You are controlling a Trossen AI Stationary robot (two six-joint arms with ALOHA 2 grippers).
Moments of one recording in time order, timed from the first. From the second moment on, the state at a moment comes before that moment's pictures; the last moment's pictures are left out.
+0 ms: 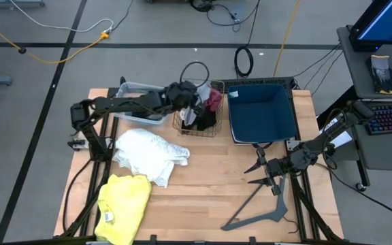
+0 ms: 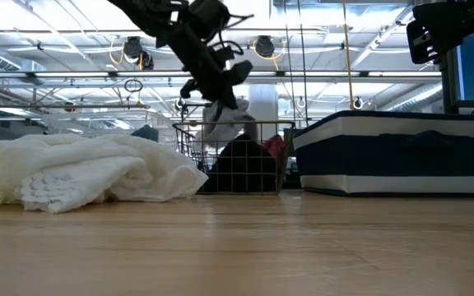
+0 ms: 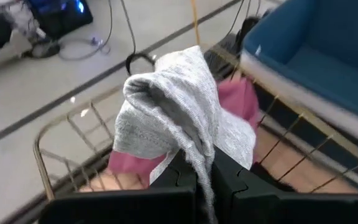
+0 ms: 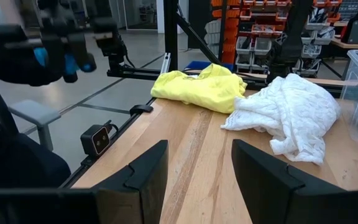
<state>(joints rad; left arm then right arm) 0.35 1.74 1.31 -0.18 -0.39 -0.25 0.63 0.75 0.24 0.40 0.31 0.08</state>
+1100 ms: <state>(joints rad) 0.37 1.90 1.31 -0.24 -0.27 -0.38 0.63 0.75 0.24 0.39 0.31 0.08</state>
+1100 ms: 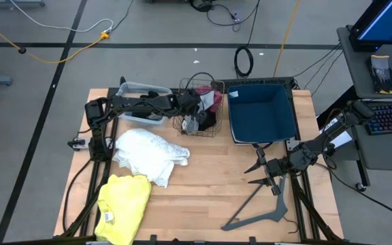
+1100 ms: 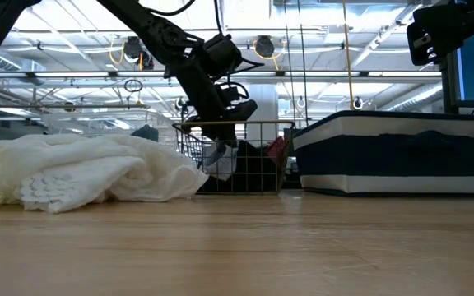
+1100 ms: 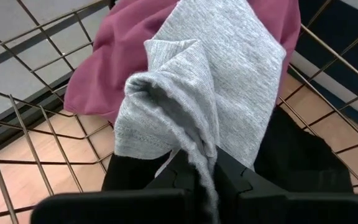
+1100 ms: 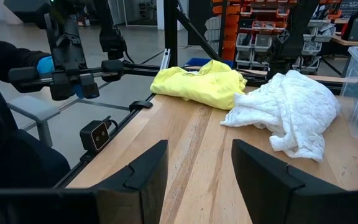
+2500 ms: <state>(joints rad) 0.19 1.52 1.31 -0.44 -0.26 -0.30 0.63 0.75 0.24 0.39 0.31 0.09</state>
